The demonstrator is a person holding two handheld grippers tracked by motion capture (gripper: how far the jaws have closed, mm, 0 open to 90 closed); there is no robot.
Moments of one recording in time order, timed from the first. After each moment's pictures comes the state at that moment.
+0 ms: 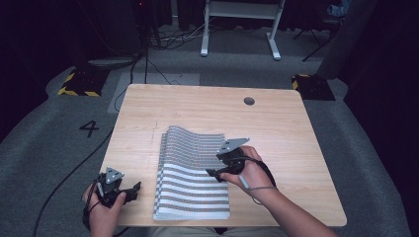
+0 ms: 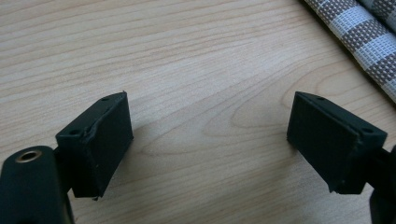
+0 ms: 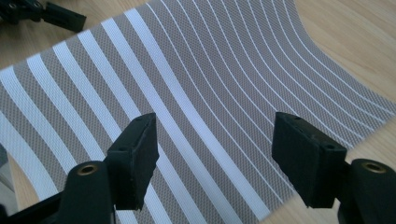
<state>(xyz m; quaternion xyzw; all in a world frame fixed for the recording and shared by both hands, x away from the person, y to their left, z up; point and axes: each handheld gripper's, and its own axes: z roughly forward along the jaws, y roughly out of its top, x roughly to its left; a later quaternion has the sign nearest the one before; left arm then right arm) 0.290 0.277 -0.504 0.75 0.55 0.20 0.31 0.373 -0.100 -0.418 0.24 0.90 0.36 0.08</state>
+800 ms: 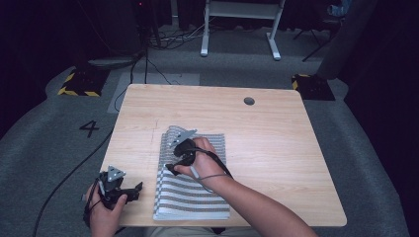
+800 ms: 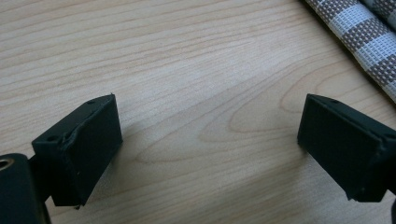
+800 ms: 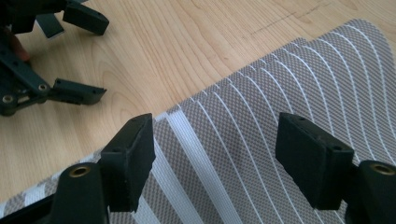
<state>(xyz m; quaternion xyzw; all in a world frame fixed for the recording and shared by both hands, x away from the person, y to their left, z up) 0.294 0.275 -0.505 0.76 0.55 0.20 0.31 0.394 0.024 -0.424 0.22 0.91 0.34 0.07</state>
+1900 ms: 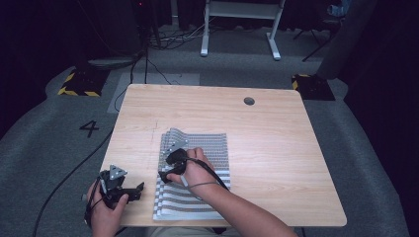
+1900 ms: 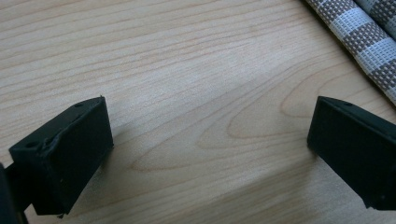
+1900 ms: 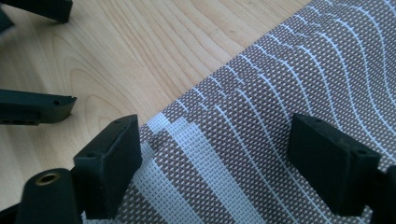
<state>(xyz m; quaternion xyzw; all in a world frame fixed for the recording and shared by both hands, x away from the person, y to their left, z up) 0.299 0.273 -0.505 0.76 0.54 0.19 0.30 0.389 0.048 -0.475 0.28 0.89 0.34 0.08</state>
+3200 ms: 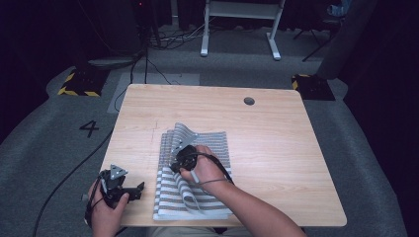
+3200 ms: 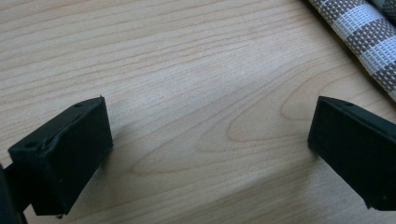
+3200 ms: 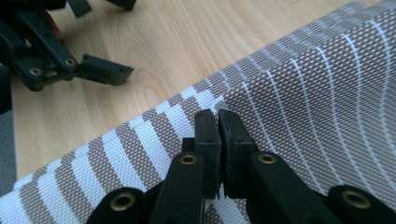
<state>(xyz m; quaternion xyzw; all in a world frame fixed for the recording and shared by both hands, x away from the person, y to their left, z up) 0.301 0.272 -0.505 0.76 0.54 0.19 0.30 0.391 0.015 -0.445 0.21 0.91 0.34 0.01</state>
